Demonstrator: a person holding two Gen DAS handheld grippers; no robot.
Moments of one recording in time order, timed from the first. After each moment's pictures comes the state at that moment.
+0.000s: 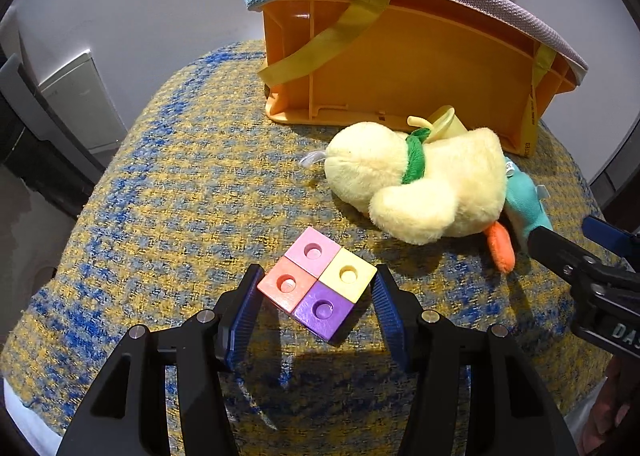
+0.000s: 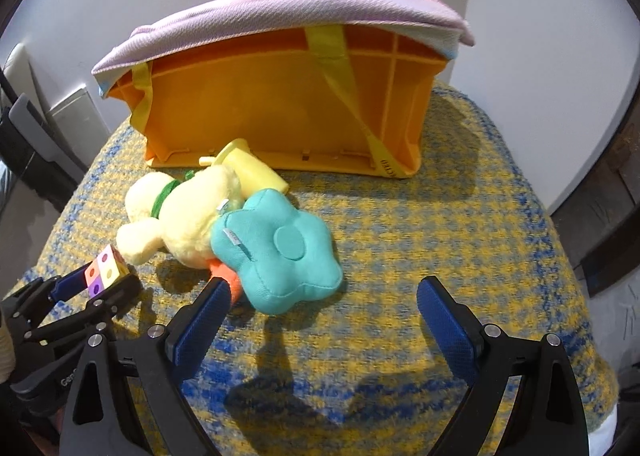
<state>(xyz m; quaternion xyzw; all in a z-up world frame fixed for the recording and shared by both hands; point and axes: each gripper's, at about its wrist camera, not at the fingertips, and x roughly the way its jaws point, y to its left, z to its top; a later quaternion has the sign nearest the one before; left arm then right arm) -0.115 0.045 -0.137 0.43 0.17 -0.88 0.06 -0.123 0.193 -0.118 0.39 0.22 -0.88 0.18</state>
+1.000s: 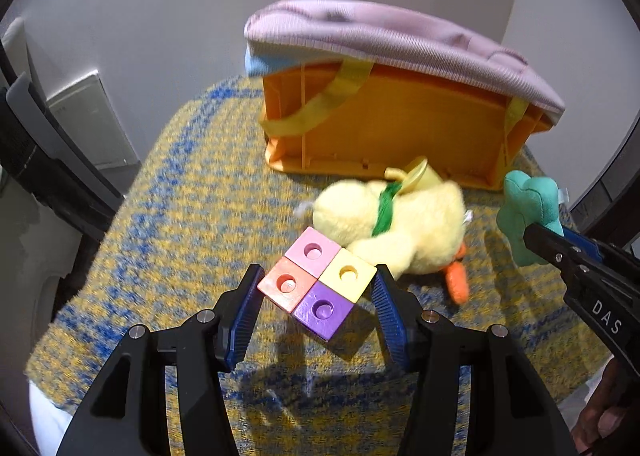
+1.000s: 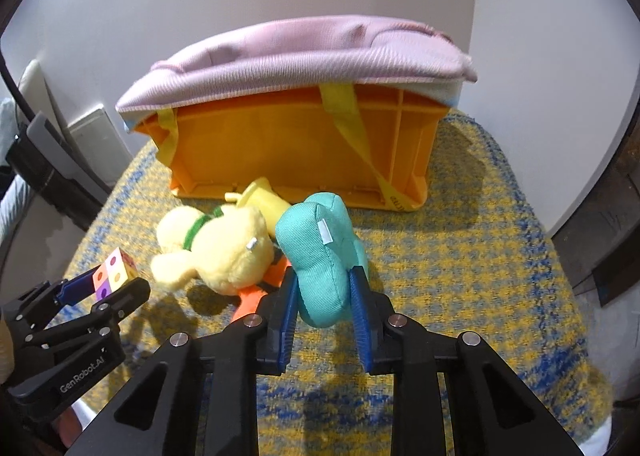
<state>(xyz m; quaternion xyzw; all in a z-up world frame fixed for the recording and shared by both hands) -0.105 0.044 -0.081 0.40 0.17 -0.90 0.06 -0.113 0.193 -0.080 0.36 0.18 -0.89 0.20</state>
